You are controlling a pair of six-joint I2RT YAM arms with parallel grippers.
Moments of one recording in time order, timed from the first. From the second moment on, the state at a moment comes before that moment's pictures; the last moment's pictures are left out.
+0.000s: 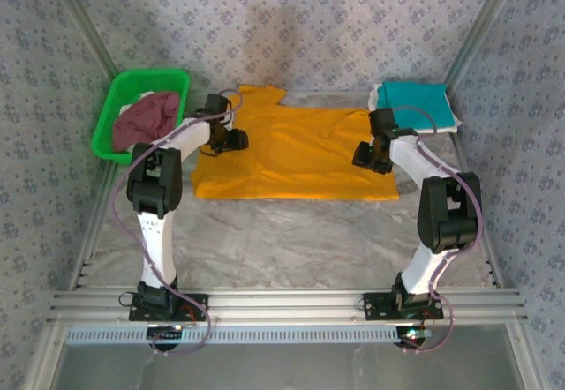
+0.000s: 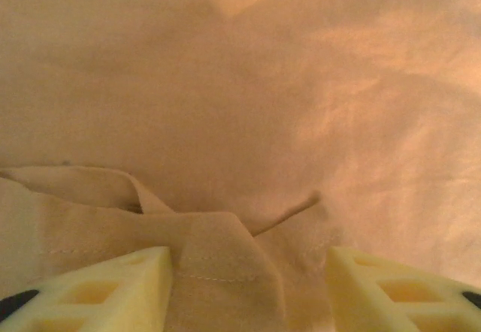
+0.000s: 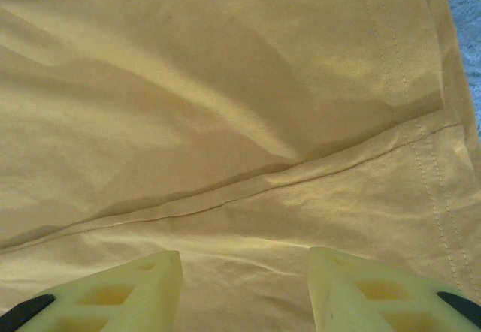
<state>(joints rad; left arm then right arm) -0.26 2.17 1.67 -0.60 0.17 -0.31 0.14 1.74 1.26 -0.68 -0.02 0.42</state>
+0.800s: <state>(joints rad) -0.30 2.34 2.05 -0.80 0.07 -0.23 0.14 1.72 1.24 -0.68 -0.04 0.42</state>
